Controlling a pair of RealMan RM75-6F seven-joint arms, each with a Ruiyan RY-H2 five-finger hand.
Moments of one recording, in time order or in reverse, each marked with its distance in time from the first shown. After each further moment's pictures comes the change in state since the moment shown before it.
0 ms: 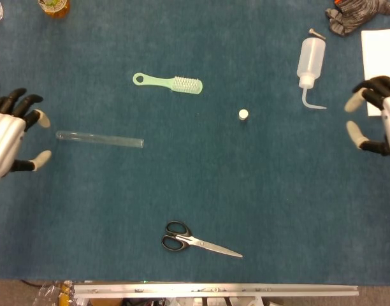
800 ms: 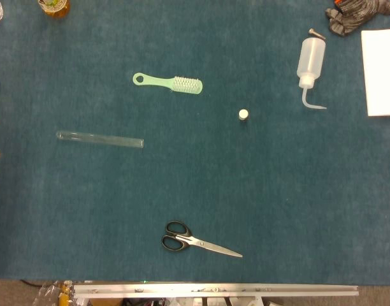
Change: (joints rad) left arm 0.179 -0.004 0.009 0.082 0.073 0.304 -0.096; right arm -0.257 0.069 -0.187 0.101 -0.223 0.260 0.039
